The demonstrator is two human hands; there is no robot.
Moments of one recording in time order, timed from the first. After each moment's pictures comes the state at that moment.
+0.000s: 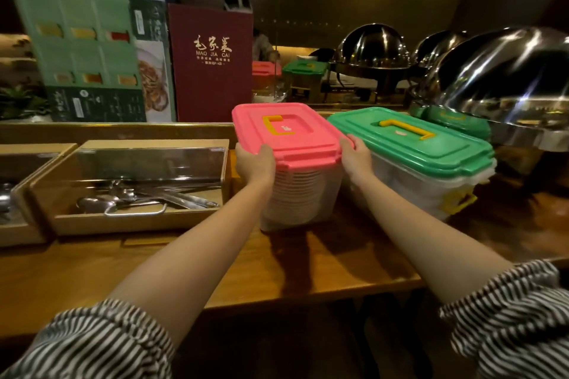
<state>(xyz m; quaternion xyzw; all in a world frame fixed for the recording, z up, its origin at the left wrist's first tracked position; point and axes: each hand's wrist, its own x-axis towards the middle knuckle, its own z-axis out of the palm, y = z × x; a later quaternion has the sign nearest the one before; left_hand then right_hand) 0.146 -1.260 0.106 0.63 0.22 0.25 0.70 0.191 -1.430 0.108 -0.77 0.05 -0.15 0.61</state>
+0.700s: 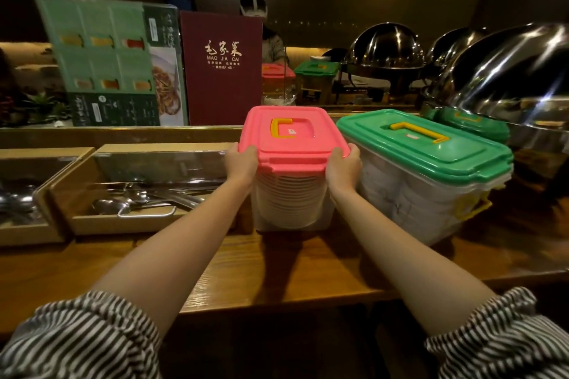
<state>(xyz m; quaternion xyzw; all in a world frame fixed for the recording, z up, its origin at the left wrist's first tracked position) 0.153 -1.218 0.111 0.67 0.19 0.22 0.69 0.182 -1.389 0.094 -0.74 0.09 -0.22 0.63</state>
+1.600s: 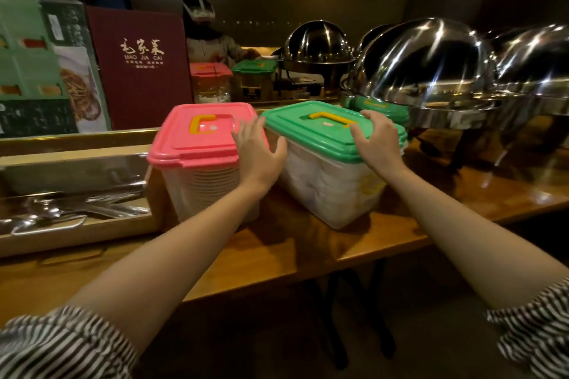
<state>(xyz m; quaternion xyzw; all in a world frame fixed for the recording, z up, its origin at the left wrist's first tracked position) 0.145 -1.398 0.115 0.83 -0.08 0.36 0.42 0.162 -1.633 0.139 -0.87 -0.06 -0.35 0.33</state>
